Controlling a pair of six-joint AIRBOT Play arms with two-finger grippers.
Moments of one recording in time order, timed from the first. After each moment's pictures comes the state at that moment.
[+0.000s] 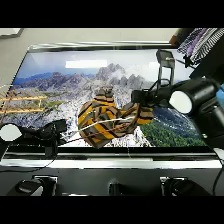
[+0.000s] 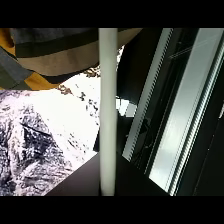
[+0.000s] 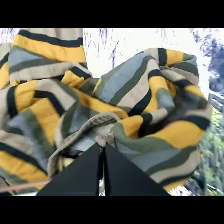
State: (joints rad) left arm -0.19 -0.78 0.70 1.18 -1.31 -0.39; right arm 0.53 -1.07 1.37 -1.65 1.23 2.09
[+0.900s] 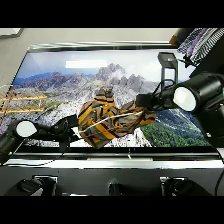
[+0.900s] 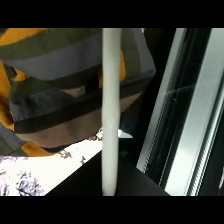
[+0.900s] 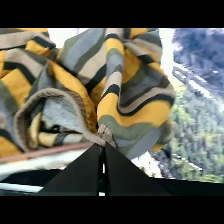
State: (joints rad) left arm -0.34 -0.91 0.72 1.07 -1.13 -0.48; right arm 0.54 -1.07 1.42 -1.69 1.41 2.07
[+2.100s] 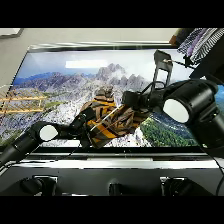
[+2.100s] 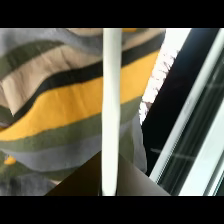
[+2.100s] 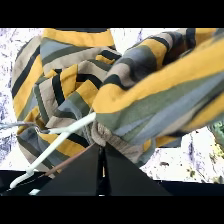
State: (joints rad) left arm -0.60 -1.02 0.77 1.07 -0.82 -0.87; right arm 0.67 -1.07 1.42 -1.69 1.28 2.36
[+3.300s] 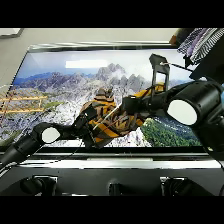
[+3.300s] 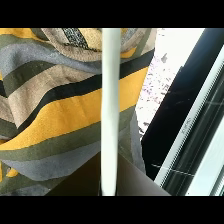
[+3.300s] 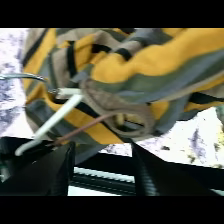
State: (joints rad) left arm -0.64 -1.02 0.77 1.07 -0.76 -0.90; right arm 0.67 -1.04 1.42 -1.63 1.36 2.26
